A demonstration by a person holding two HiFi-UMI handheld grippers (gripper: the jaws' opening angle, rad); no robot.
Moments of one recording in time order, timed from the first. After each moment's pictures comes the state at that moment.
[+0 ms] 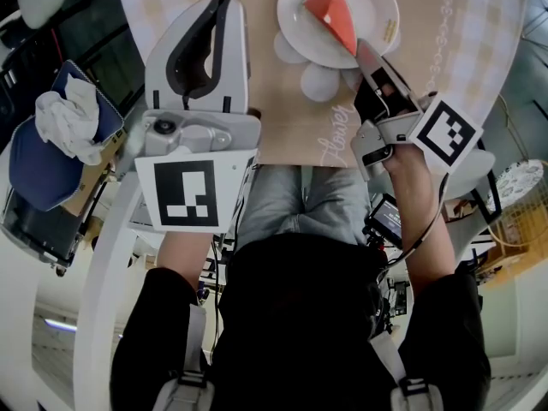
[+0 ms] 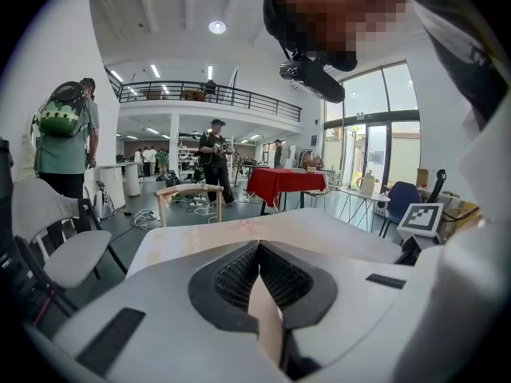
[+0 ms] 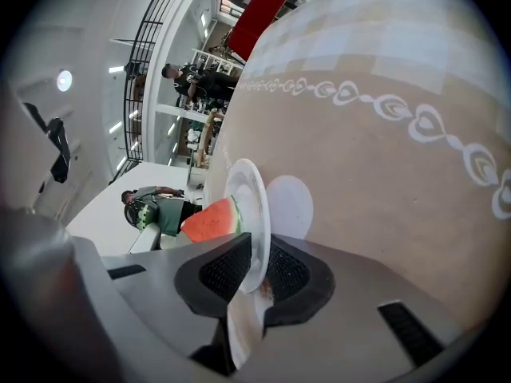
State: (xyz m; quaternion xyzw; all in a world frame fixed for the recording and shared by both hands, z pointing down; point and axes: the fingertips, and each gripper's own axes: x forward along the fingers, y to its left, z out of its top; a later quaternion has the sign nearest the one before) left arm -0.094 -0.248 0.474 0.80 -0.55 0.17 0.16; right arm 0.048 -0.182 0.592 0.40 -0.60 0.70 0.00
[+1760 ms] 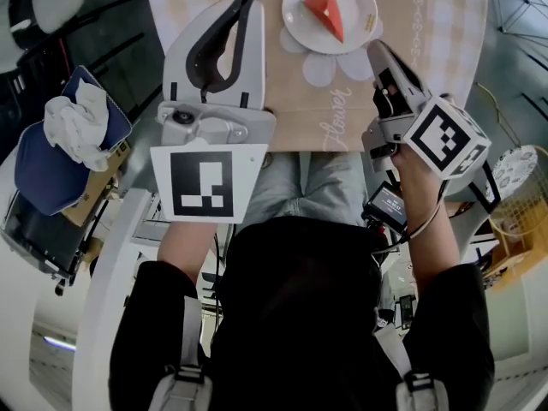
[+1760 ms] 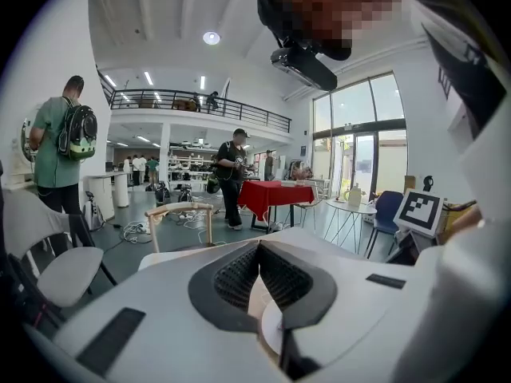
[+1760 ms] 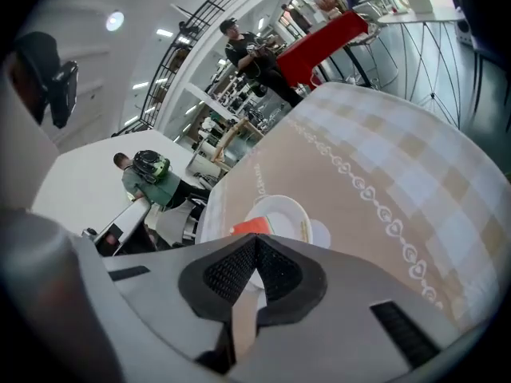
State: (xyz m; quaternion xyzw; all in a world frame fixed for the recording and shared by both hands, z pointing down) left arm -0.083 -0.237 0.400 0.83 -0.52 0.13 0.13; right arm 0.068 -0.184 0.513 0.46 -0.67 0.57 0.09
